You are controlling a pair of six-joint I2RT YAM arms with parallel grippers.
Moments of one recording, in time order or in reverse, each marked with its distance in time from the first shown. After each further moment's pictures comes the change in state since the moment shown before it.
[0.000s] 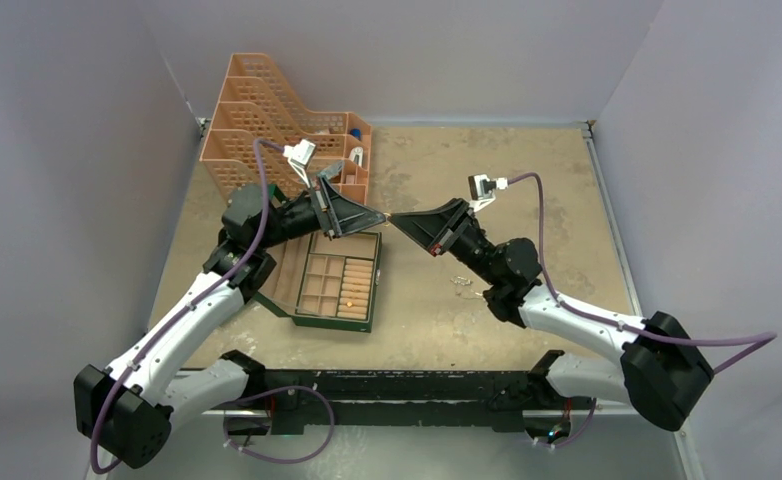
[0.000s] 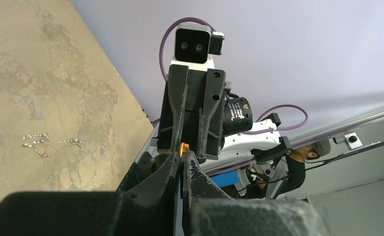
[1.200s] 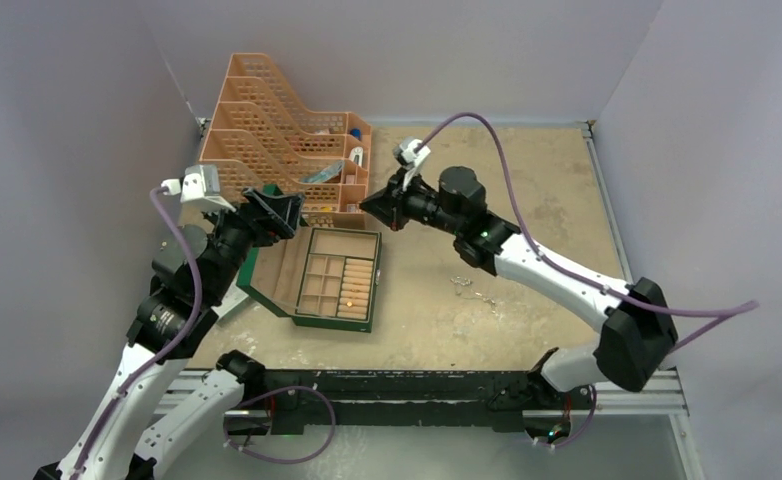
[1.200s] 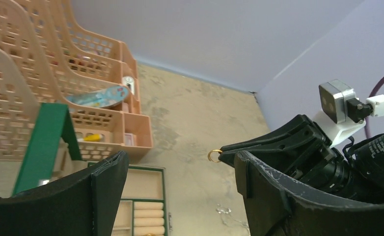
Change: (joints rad) left arm 0.000 -0.381 0.122 -0.642 -0.874 0.534; right arm 0.000 0.209 0.503 -0.825 -0.070 -0.937
